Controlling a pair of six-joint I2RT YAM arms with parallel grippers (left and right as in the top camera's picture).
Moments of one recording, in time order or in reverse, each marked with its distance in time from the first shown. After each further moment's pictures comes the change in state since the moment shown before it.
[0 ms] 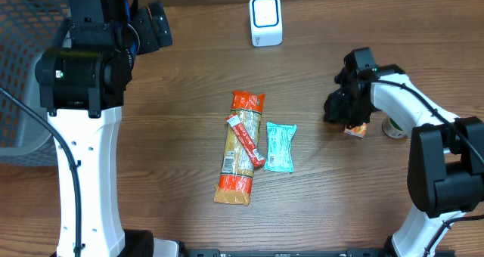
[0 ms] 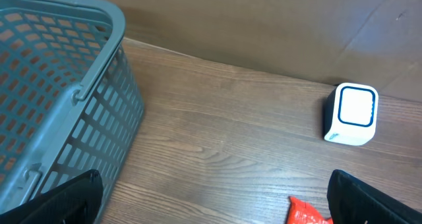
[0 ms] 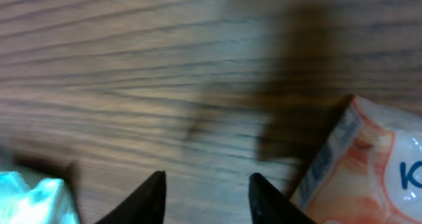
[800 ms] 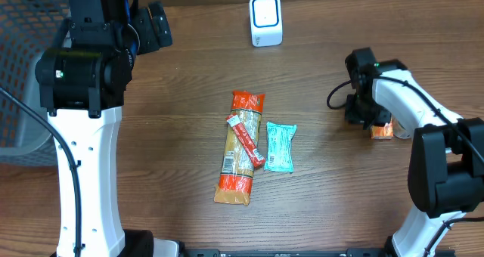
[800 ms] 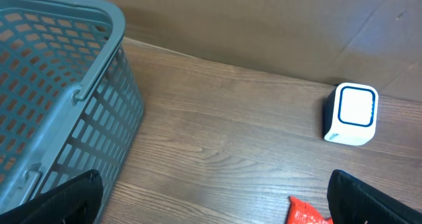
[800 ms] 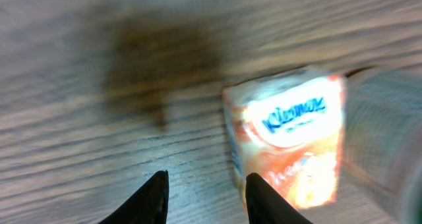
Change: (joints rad) left arm 0.000 0.000 0.000 0.000 0.000 0.000; right arm -0.001 -0.004 0.088 -0.204 0.446 0.141
